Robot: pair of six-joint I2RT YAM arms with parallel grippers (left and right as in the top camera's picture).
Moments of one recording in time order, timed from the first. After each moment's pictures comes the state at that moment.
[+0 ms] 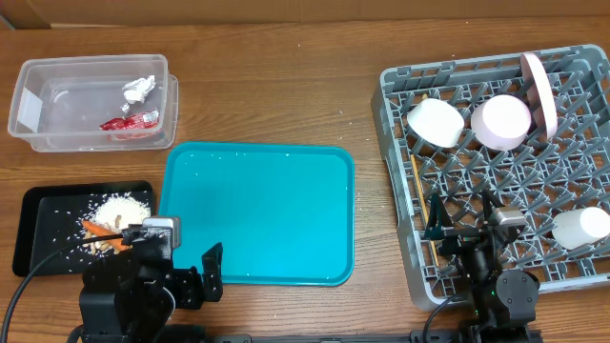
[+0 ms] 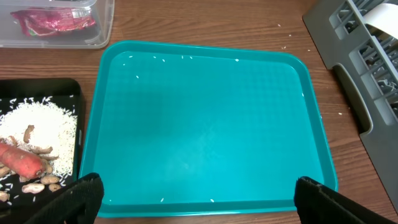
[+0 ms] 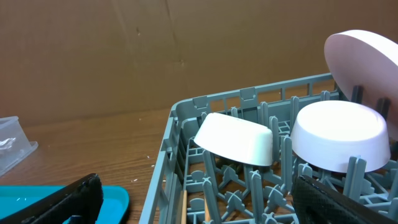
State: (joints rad) left arm -0.04 0.46 0.92 -1.19 0.14 -0.10; right arm 0.07 0.01 0.02 -0.03 -0.06 0.20
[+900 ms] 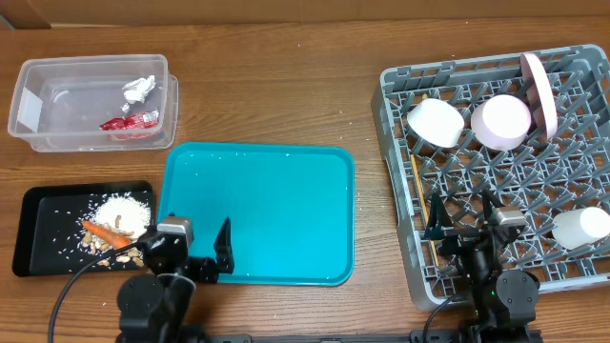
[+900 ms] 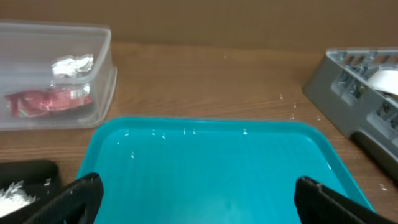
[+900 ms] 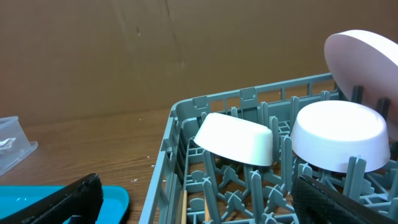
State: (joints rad) left arm -0.04 0.10 0.36 -0.57 0.12 -0.10; right arm 0.07 0.01 0.02 -0.04 -0.06 0.20
